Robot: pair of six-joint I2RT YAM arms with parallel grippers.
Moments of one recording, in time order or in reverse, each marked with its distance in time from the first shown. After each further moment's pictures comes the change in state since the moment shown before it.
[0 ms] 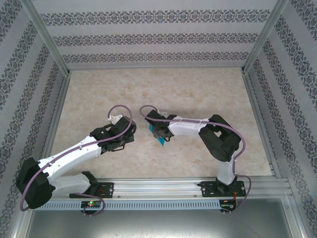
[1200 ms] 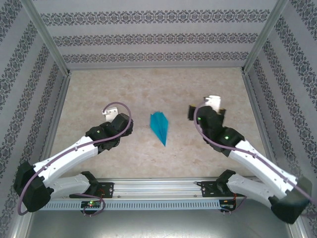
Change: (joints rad) left arm 0.037 -0.050 0.032 0.013 -0.288 0.159; right arm -0.235 -1.005 -0.396 0.071 0.469 -0.347
